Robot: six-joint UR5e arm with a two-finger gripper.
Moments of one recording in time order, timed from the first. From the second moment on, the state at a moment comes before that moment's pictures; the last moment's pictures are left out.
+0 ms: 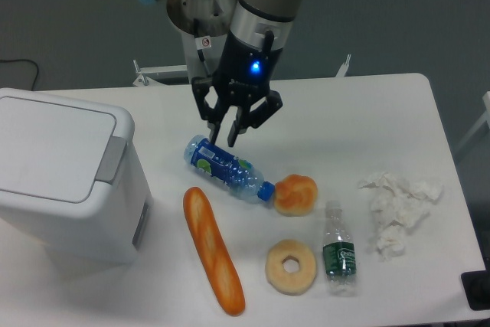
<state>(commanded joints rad) 2.48 -1.64 -1.56 -1.26 1.06 0.28</state>
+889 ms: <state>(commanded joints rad) 2.38 -1.67 -1.51 -1.24 0.93 0.17</state>
